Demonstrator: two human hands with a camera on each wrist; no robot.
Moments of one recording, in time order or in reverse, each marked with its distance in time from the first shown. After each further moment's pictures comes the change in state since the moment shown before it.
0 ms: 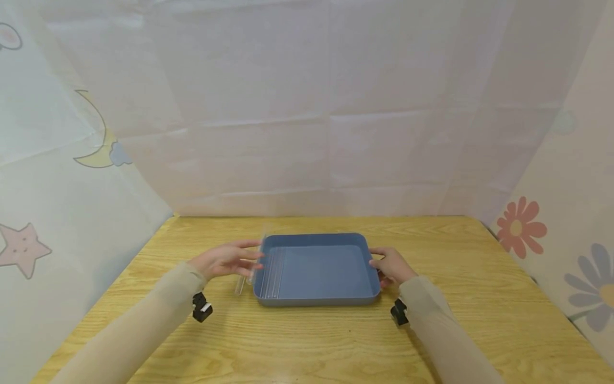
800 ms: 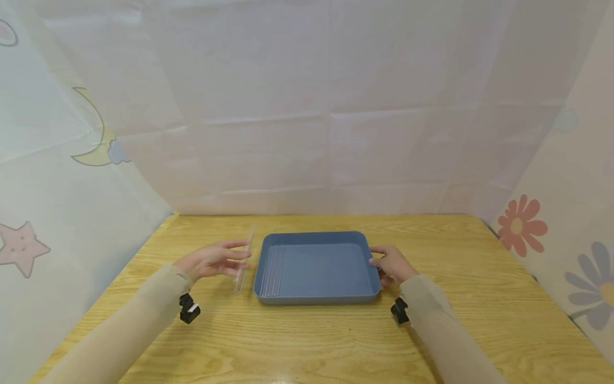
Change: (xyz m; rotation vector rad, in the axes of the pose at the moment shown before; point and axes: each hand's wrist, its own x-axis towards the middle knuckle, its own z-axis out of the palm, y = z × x) left_hand -0.011 -0.005 -0.025 -0.016 0.035 0.000; right_hand 0.000 0.000 -0.003 0.035 -0.024 0.014
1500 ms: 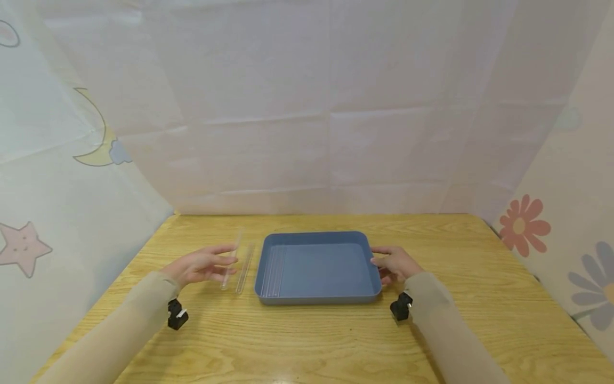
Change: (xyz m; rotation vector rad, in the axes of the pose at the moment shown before) left_hand -0.012 -0.012 -0.027 0.034 0.048 -0.010; right_hand 0.010 0.009 -0.011 0.110 -0.047 0.071
